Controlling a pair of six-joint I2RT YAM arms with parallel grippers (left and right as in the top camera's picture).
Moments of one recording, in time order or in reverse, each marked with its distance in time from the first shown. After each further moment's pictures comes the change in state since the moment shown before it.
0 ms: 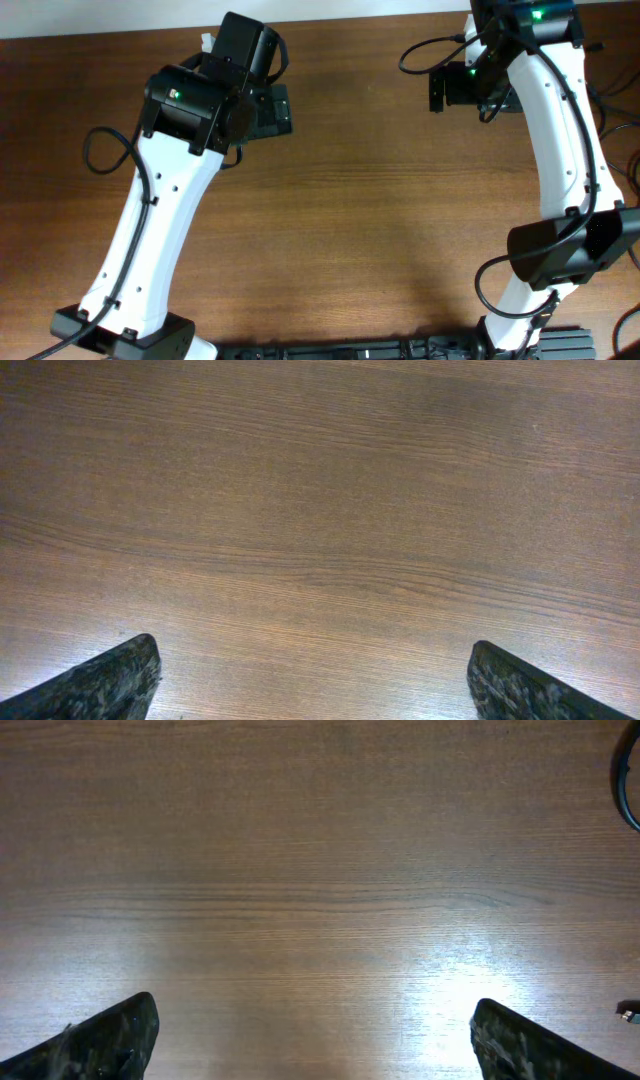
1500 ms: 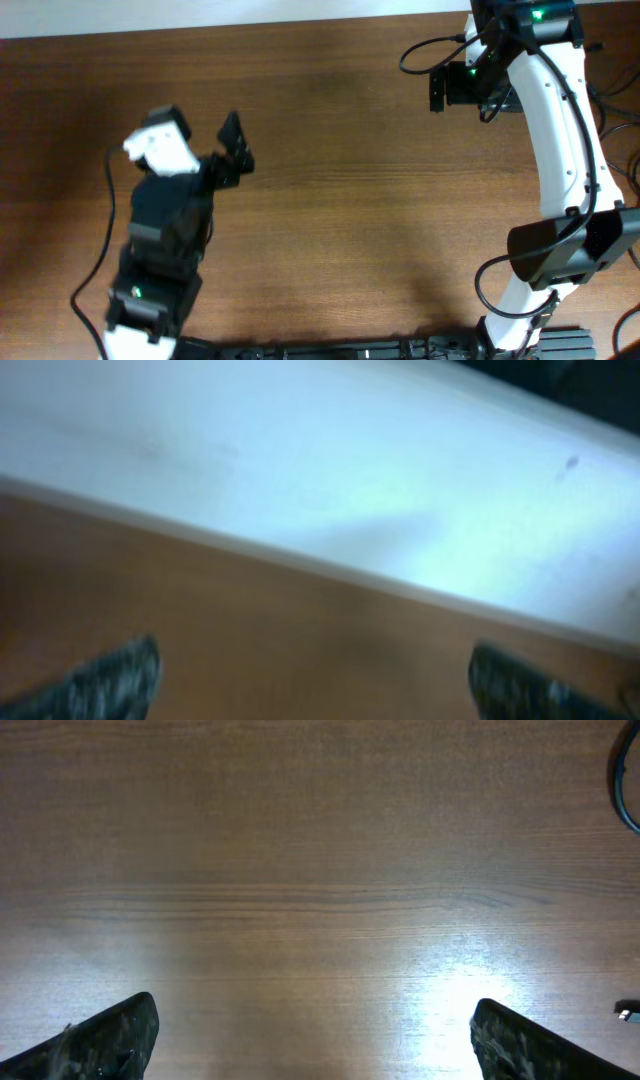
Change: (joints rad) left arm 0.131 -0.853 -1.208 1.331 0.023 0.129; right arm 0.000 0.000 0.001 -0.001 0.003 0.000
